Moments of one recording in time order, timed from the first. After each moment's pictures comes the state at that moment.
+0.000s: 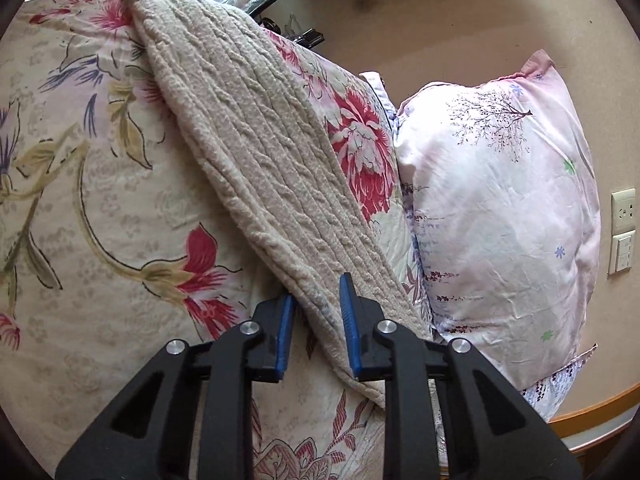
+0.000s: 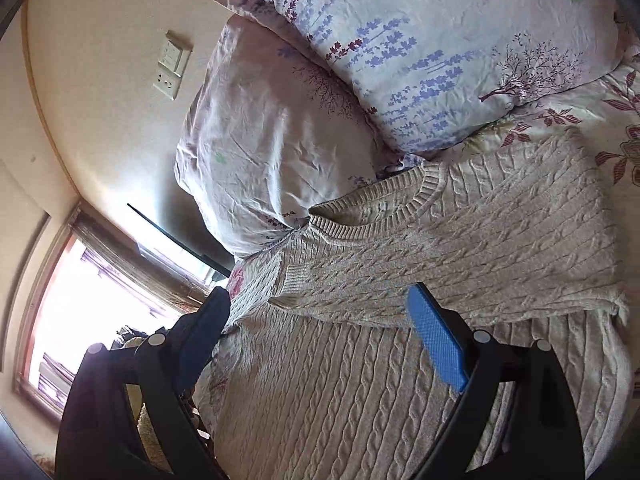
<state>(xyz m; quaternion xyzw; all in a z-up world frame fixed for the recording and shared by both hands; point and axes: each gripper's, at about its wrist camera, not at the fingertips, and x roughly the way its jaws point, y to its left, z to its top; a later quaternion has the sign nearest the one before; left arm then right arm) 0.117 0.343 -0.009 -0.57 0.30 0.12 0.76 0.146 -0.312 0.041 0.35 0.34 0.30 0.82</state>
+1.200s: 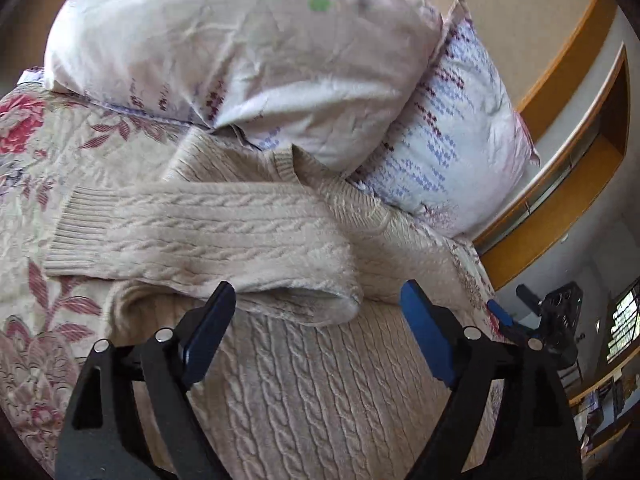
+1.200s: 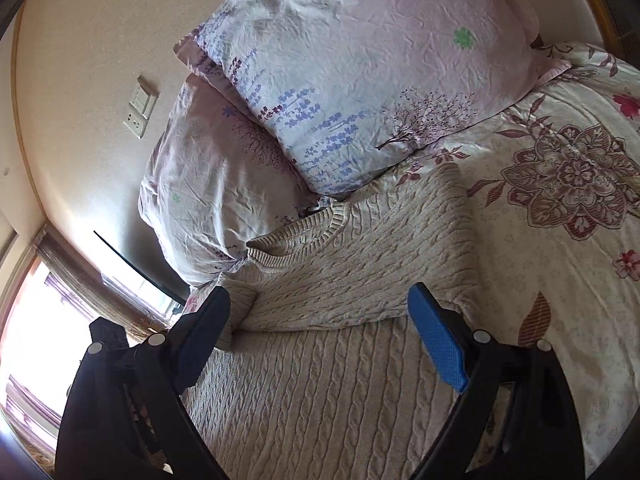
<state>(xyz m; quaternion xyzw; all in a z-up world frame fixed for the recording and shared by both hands) 0.135 0.099 0.054 -0.24 0.35 -0.19 0.88 0.108 -0.390 0.024 0.35 0.31 0.20 0.86</state>
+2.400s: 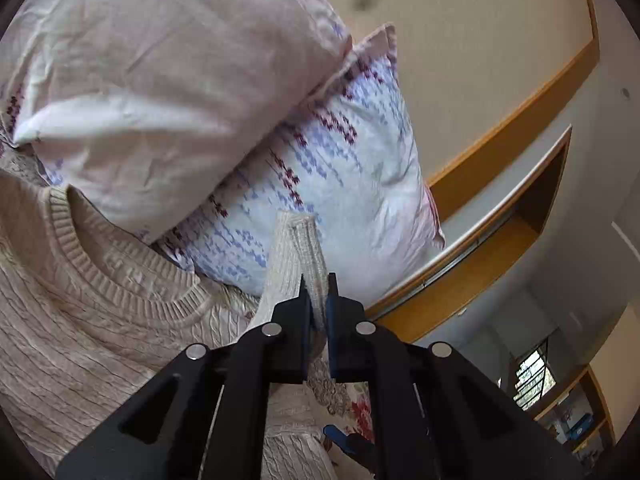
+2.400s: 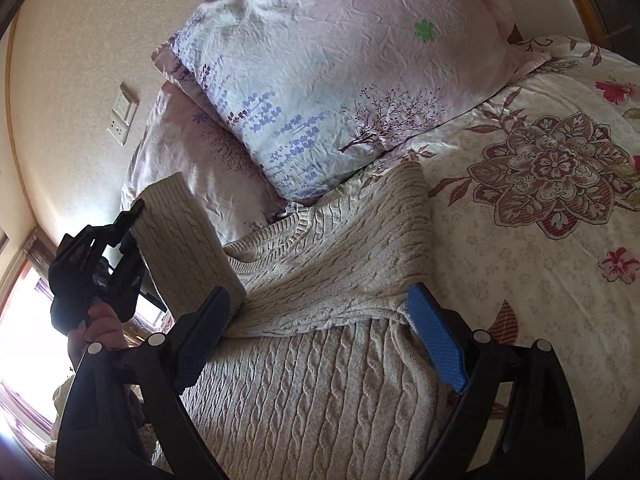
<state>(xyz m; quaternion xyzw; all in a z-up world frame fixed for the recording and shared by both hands) 0.221 -0.059 0.079 -0.36 0.25 -0.34 0.83 0.115 -0.405 -0.008 0.35 0.30 0.18 0.87</state>
